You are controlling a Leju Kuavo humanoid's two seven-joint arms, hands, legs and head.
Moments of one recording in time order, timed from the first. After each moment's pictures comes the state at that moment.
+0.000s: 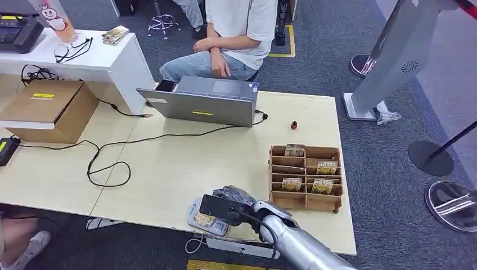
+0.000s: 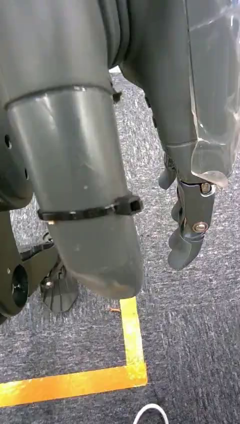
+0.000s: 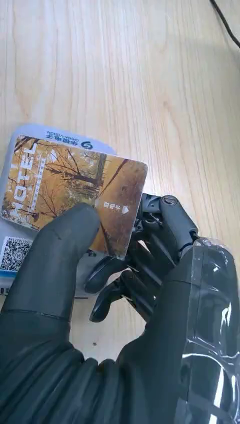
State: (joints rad) left arm -0.10 -0.17 0.76 -0.22 -0.90 0.23 -0.17; right arm -0.55 0.12 0.87 -0.78 0.23 0.16 -0.07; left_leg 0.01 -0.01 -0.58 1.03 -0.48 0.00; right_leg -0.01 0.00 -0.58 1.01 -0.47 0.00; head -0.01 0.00
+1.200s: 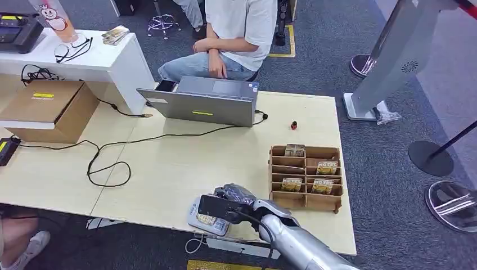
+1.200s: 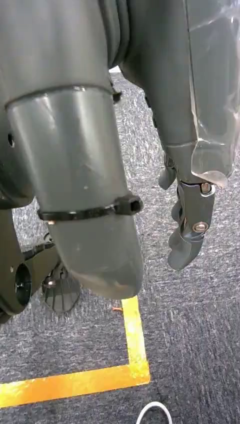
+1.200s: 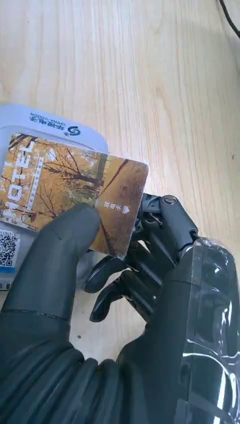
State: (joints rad) left arm -0.11 -0.17 0.74 -0.22 -0.89 0.23 -0.16; right arm -0.56 0.13 0.87 -0.77 0.31 0.13 -0.03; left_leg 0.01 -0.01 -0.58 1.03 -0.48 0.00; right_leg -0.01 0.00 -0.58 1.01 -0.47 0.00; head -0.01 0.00
